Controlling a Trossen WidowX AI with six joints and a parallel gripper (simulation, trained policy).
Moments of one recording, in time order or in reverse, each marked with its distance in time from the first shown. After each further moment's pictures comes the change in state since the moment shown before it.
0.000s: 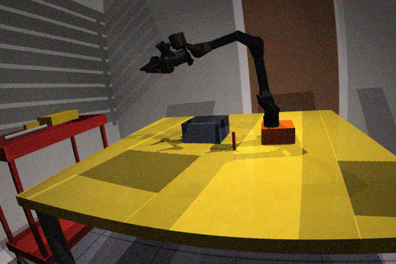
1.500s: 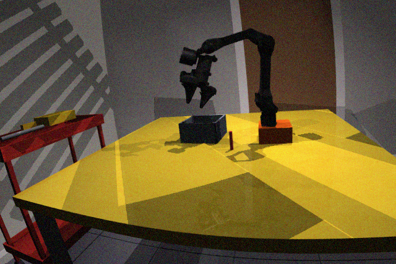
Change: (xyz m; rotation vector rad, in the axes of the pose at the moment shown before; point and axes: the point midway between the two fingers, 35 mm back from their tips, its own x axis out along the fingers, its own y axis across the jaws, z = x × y) arm -0.124 0.117 -0.163 1.170 0.925 -0.396
